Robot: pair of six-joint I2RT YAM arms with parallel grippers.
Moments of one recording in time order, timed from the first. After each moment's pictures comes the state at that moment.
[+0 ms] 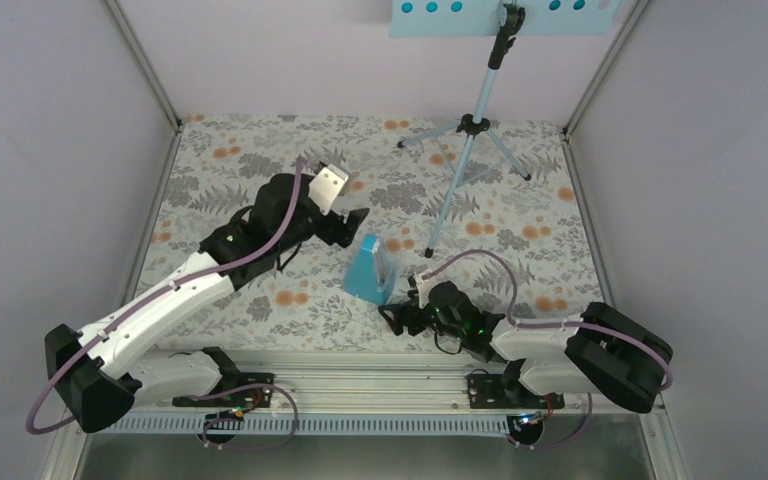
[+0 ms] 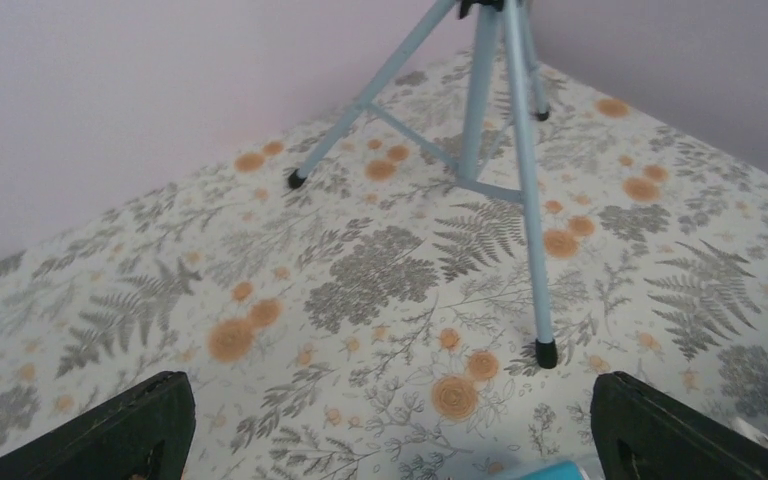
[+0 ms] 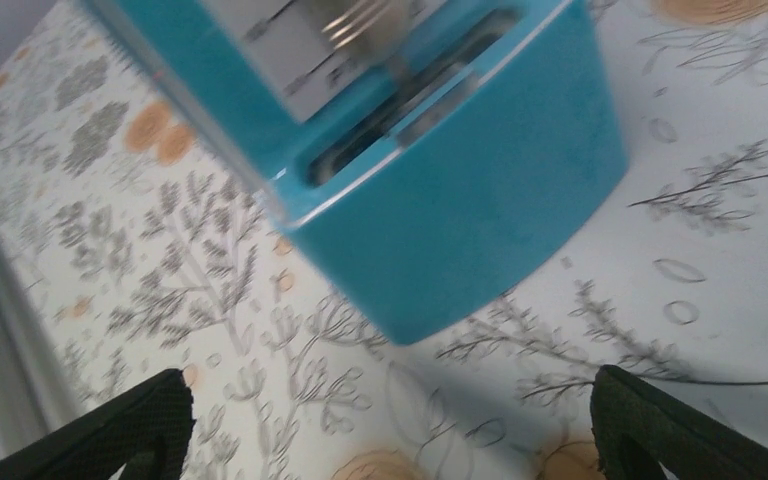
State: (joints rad) left arm -0.75 1.15 1.09 -0.35 -0.09 -0.02; right arm 0.95 1.24 0.17 0.50 -0.02 0.50
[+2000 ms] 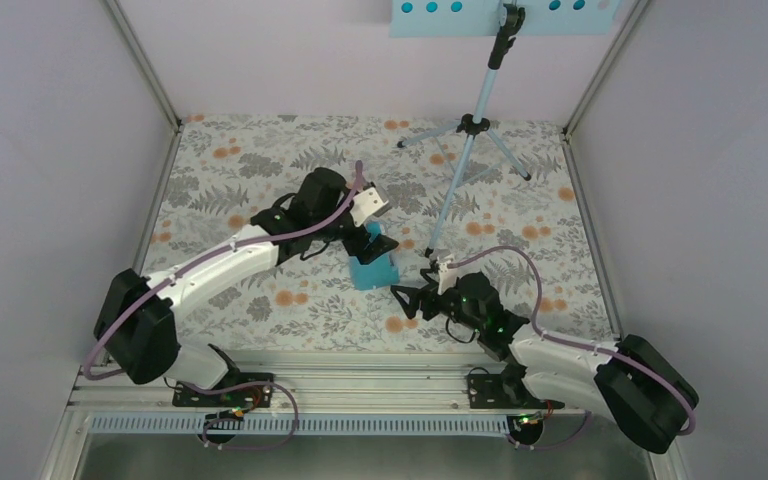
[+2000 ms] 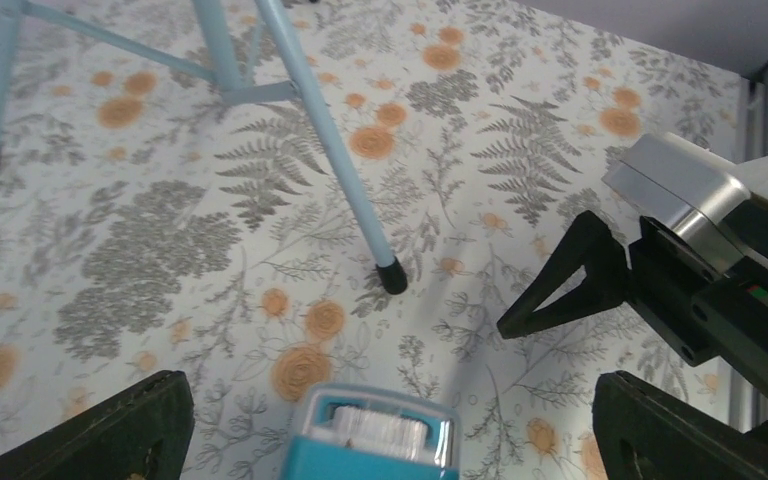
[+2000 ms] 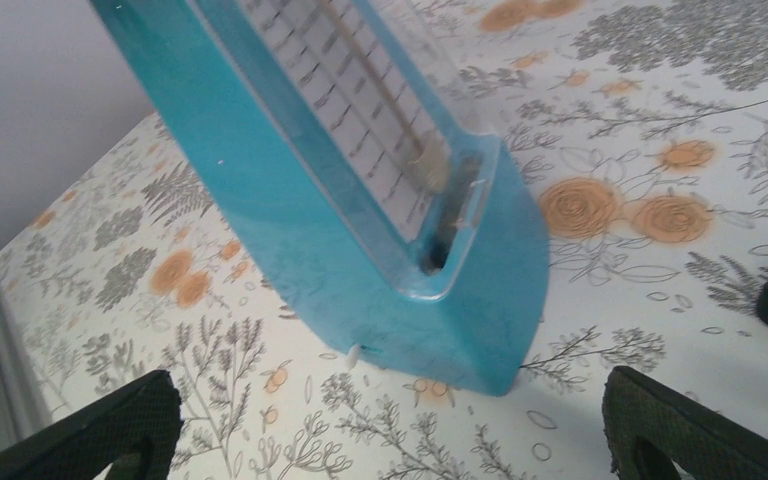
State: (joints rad) left arm -0.71 1.42 1.08 -0.27 0.36 0.17; right arm 0.76 1.02 0.13 0.53 -0.11 0.41
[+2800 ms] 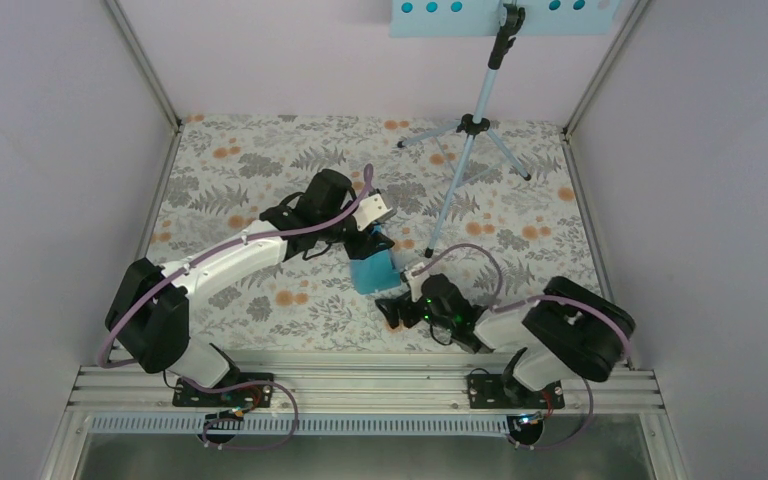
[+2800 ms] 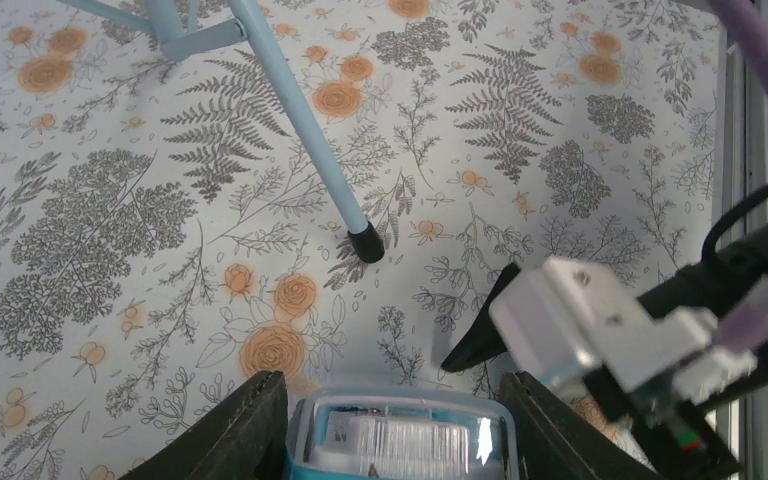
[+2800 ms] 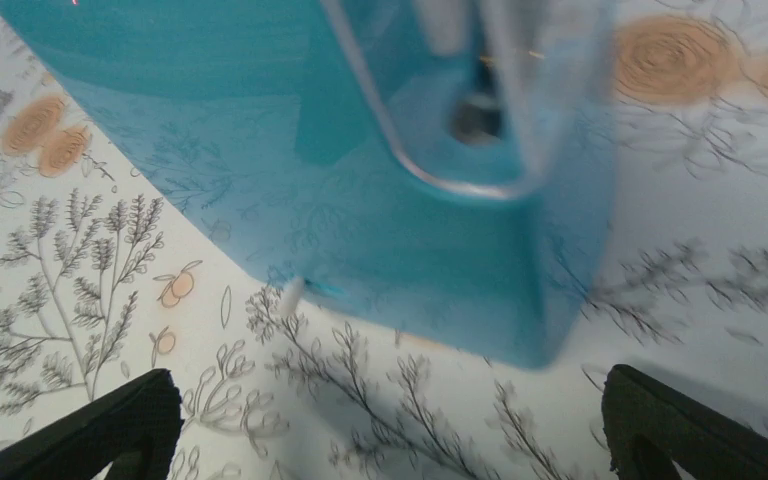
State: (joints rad) left arm -0.70 1.50 1.10 -0.31 0.44 0.23; right arm 0.87 1.44 0.20 0.67 -0.01 0.35
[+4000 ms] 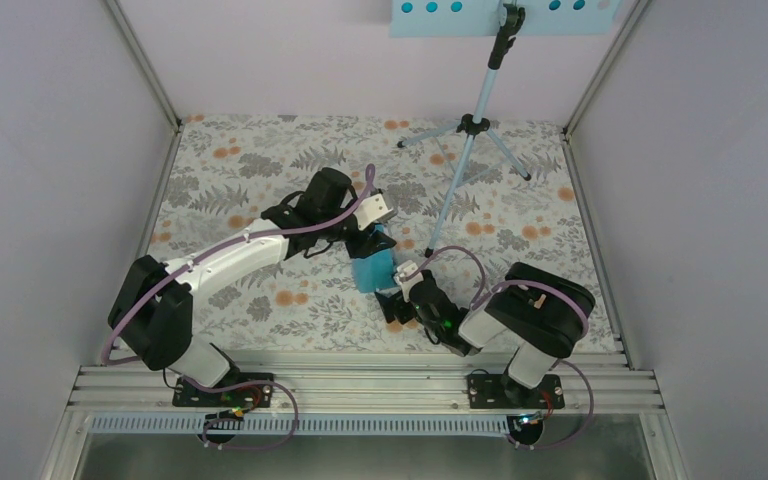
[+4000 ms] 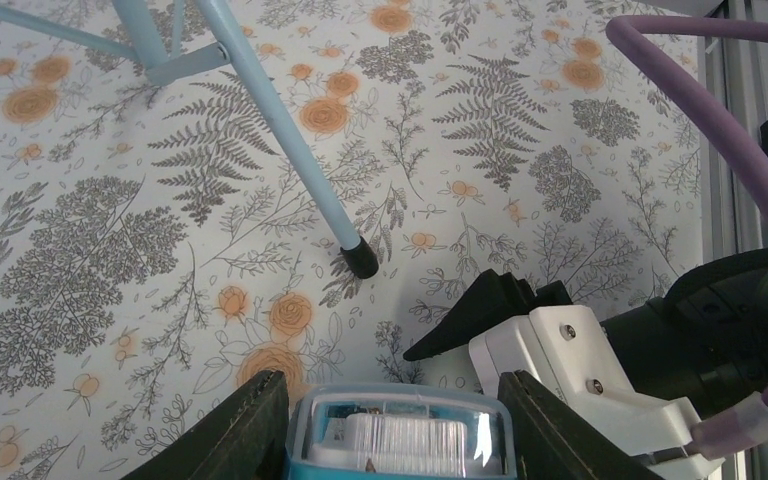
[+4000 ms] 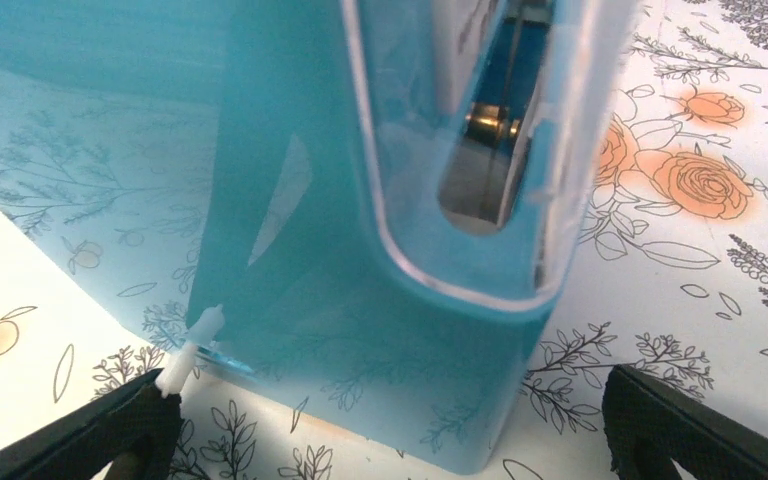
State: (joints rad) left arm -0.69 1.52 1.10 -0.28 0.48 0.27; right arm 0.95 1.69 0.26 0.87 0.29 0.19
